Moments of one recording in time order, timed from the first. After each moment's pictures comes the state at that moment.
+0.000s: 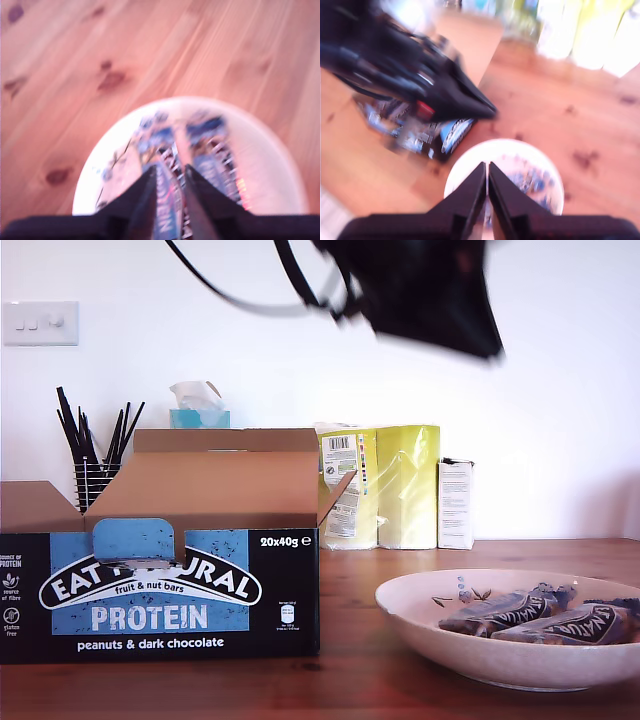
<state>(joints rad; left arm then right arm) -0.94 1.63 1.32 -0.20 0.10 0.03 0.64 0.48 0.86 -0.80 0.09 0.05</state>
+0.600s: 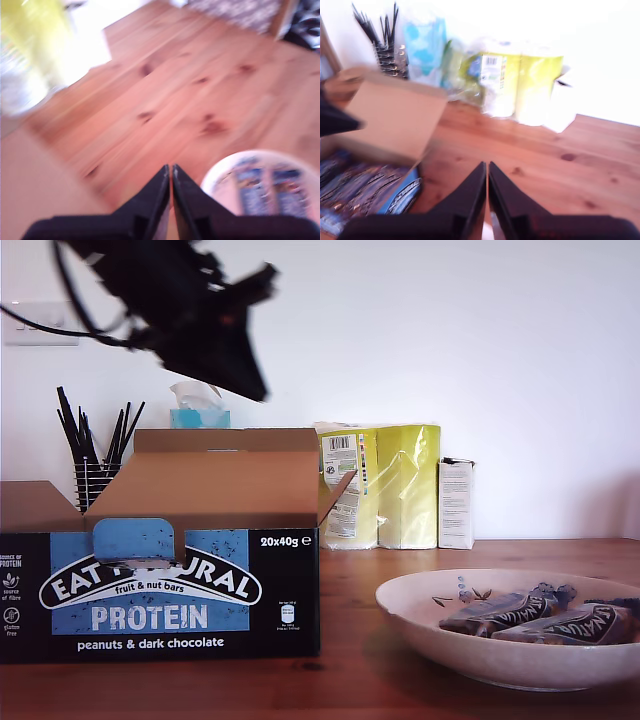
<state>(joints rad) -0.55 1.38 1.02 -0.19 0.12 0.03 0.48 0.59 0.78 -0.42 0.14 -0.04</state>
